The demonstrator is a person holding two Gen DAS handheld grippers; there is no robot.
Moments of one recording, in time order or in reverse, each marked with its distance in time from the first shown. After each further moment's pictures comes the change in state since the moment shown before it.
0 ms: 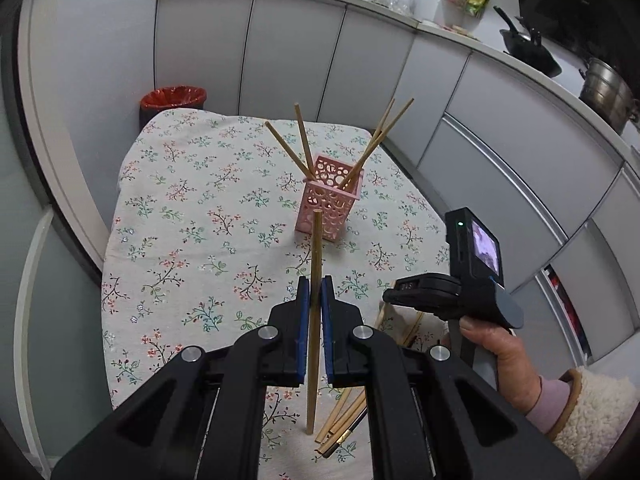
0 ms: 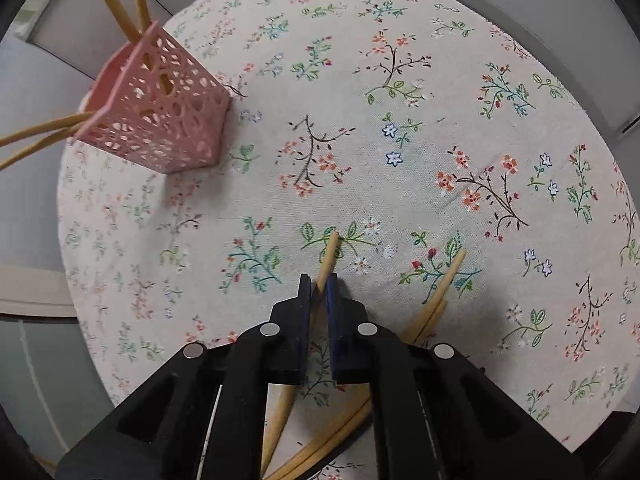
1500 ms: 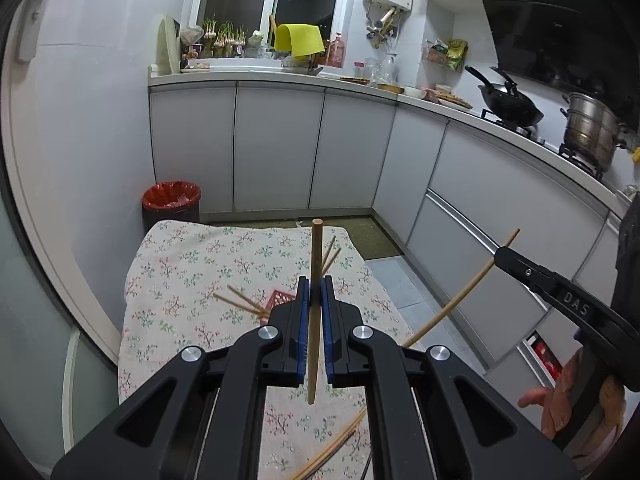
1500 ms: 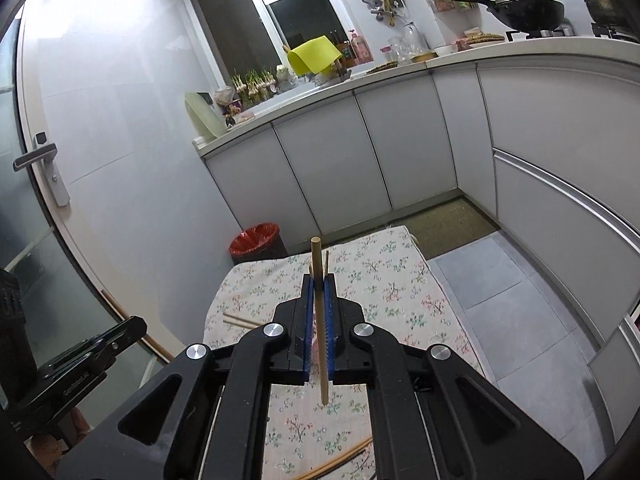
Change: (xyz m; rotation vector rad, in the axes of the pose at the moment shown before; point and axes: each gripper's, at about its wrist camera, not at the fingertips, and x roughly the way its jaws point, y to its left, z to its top) left arm -0.068 -0.105 0.114 0.052 -0.243 0.066; right arm -0.310 -0.018 0.016 -0.339 -0.707 0.325
